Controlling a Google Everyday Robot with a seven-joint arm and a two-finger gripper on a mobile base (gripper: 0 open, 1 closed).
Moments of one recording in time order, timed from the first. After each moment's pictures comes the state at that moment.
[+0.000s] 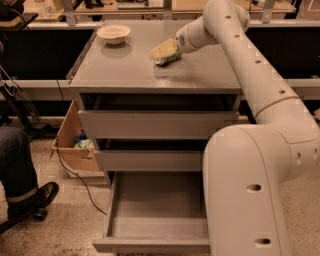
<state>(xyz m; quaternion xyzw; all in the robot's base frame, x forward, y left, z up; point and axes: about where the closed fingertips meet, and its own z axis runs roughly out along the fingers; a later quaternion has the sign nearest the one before) 0.882 -0.053 0.881 -0.28 0.84 0.17 0.42</state>
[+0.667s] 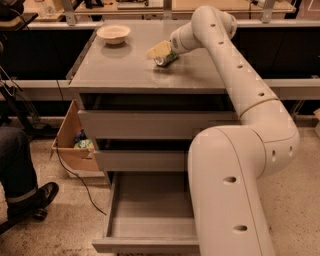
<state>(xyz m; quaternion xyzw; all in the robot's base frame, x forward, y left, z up) 0.924 -0.040 0.867 -0.27 0.84 0.14 0.46</state>
